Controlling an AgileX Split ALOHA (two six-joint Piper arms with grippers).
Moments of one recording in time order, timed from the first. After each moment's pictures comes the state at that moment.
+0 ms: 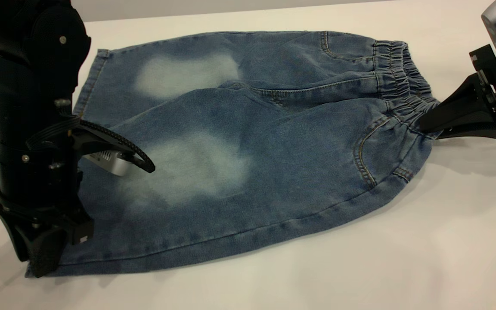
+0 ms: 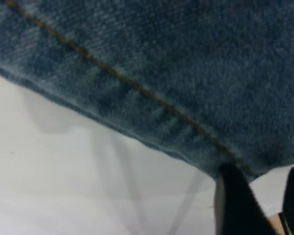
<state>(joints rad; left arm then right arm) -0.41 2.14 -0.95 0.13 0.93 0.12 -0.22 2.24 -0.92 1.33 0.97 -1.31</state>
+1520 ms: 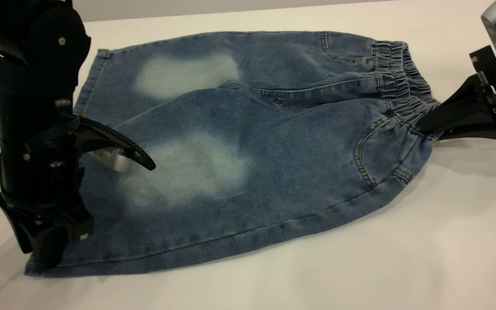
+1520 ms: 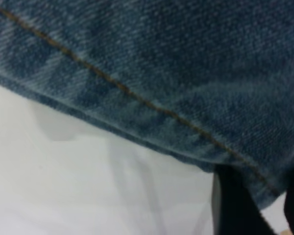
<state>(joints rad) -0.41 2.14 -0.95 0.15 0.90 0.12 -0.22 2.24 -0.92 1.32 0.97 -1.31</state>
